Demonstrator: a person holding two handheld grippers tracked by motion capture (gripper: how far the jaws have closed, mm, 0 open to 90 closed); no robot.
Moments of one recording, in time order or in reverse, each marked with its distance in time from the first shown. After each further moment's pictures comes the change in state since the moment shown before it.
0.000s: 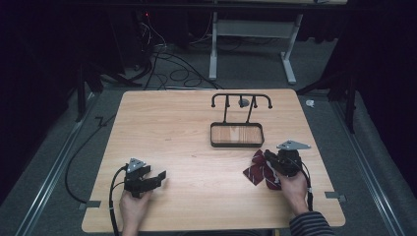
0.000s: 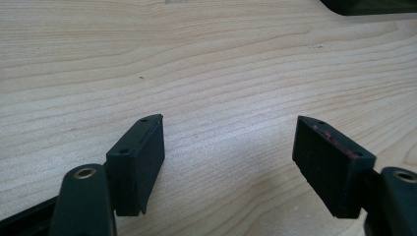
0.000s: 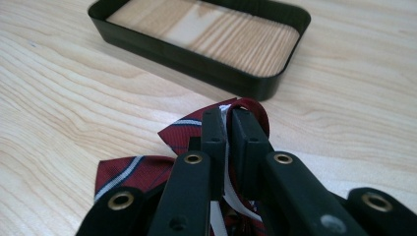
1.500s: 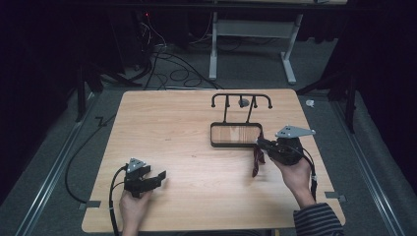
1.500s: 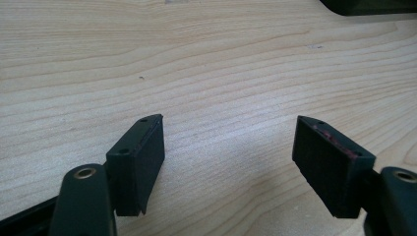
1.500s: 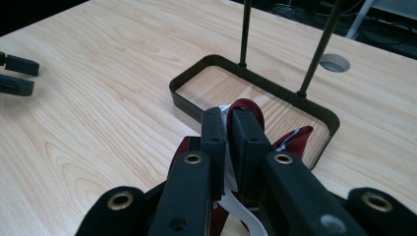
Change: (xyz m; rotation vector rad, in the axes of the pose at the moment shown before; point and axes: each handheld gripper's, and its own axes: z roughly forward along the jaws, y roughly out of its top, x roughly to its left) left arm 0.000 0.000 0.000 -0.001 -0.002 -0.002; right arm 0.022 0.061 -0.041 -0.096 0.141 -0.130
